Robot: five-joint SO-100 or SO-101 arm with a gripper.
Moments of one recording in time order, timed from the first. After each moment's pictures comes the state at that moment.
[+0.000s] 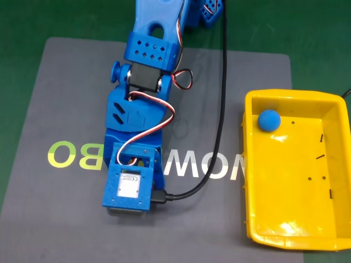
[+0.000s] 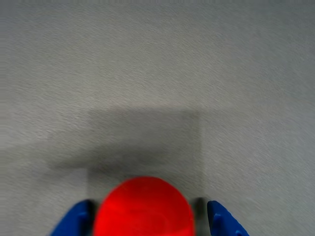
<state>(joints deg) 12.6 61.6 83.9 25.8 -97.3</state>
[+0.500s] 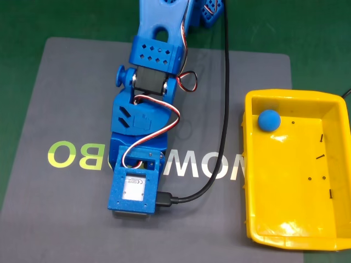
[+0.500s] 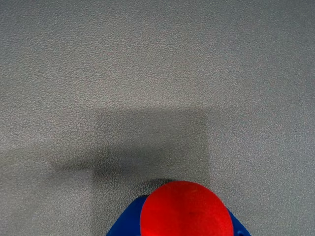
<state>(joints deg) 11.4 60.6 83.3 25.8 -95.2</state>
